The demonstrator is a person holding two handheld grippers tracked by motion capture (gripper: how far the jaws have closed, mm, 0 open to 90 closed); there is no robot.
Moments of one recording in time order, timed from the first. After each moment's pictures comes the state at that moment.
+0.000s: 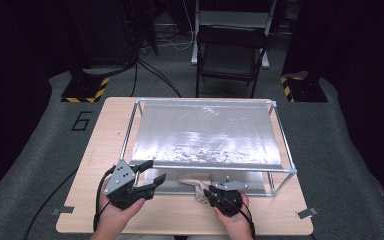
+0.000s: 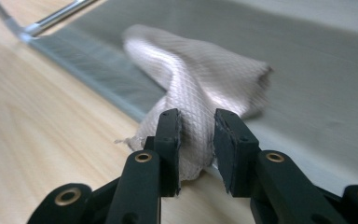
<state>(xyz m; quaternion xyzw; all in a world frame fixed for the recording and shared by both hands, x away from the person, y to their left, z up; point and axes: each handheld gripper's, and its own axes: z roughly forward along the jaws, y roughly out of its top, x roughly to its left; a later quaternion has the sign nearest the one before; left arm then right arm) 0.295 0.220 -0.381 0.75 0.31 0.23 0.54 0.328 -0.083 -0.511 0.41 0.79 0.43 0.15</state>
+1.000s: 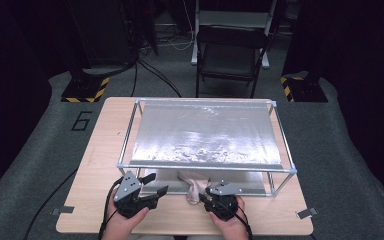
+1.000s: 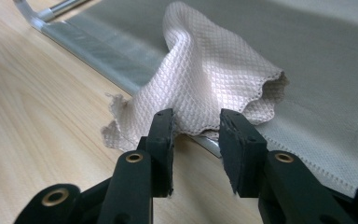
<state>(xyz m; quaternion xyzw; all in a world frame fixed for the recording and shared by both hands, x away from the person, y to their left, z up) 0.301 0.217 -0.442 0.76 0.34 0.20 0.52 0.319 -0.073 -0.518 0.40 0.80 0.43 0.16</state>
